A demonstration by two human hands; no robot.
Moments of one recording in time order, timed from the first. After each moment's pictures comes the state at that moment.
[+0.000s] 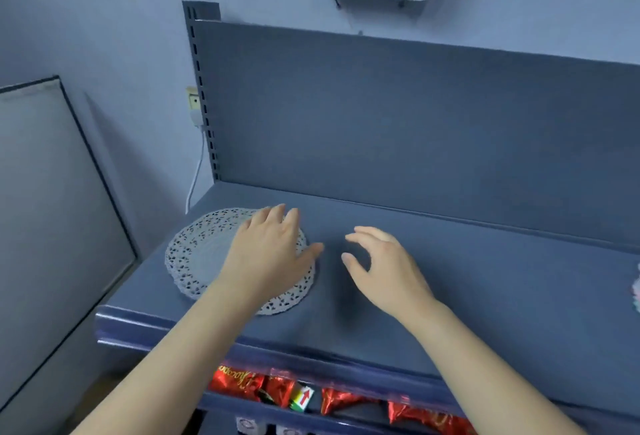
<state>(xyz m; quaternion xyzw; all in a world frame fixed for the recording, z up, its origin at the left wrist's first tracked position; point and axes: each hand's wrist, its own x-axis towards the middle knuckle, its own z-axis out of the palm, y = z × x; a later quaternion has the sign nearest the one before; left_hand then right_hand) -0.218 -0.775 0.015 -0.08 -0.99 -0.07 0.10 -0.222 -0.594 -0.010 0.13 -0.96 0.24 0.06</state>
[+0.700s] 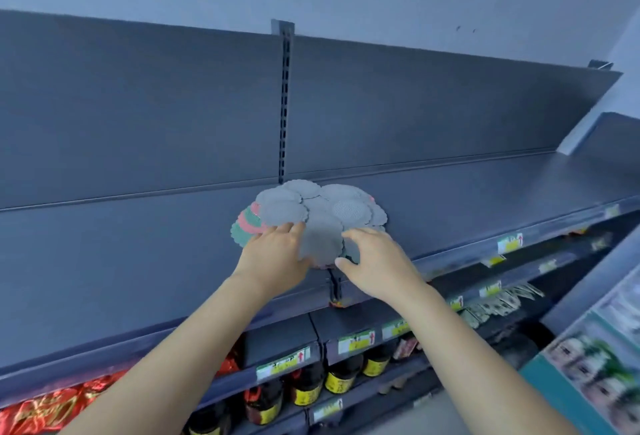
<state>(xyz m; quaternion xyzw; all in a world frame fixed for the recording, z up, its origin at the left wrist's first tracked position) -0.100 -0.226 -0.011 -0.36 -0.92 -0.12 0.01 -0.003 -0.083 0.009 -0.16 -0.98 0.15 0.05</state>
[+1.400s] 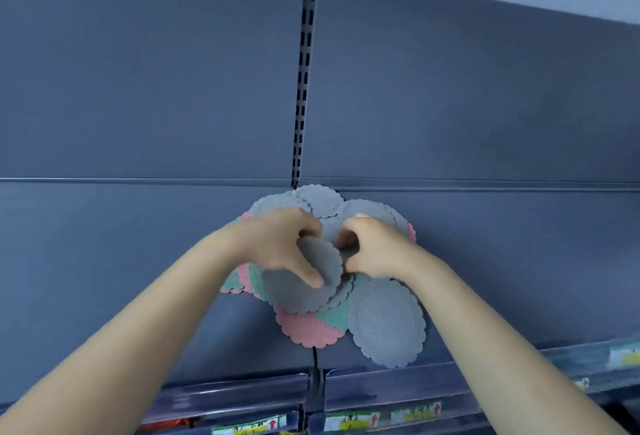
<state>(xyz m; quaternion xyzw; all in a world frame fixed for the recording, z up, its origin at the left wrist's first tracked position) -0.206 -0.153 0.009 -0.34 -0.90 -0.21 -0.20 -0.166 0.024 -0.012 -0.01 -0.98 0.17 -0.10</state>
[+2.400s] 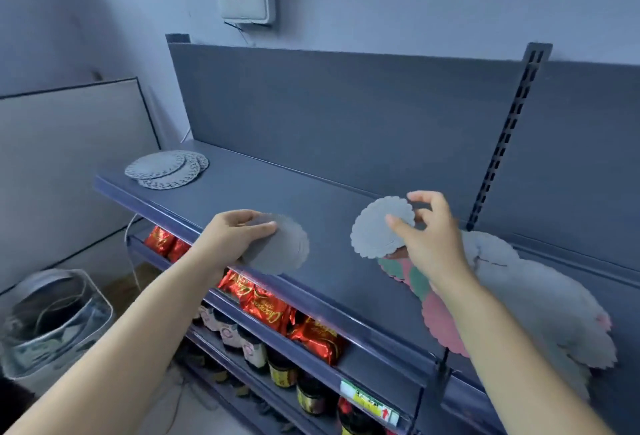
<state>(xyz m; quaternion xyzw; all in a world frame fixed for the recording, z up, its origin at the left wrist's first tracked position) -0.034 -0.354 0.033 0.24 -0.77 -0.58 0.12 -0.123 -0.110 0.031 0.10 -0.74 0.66 0.01</state>
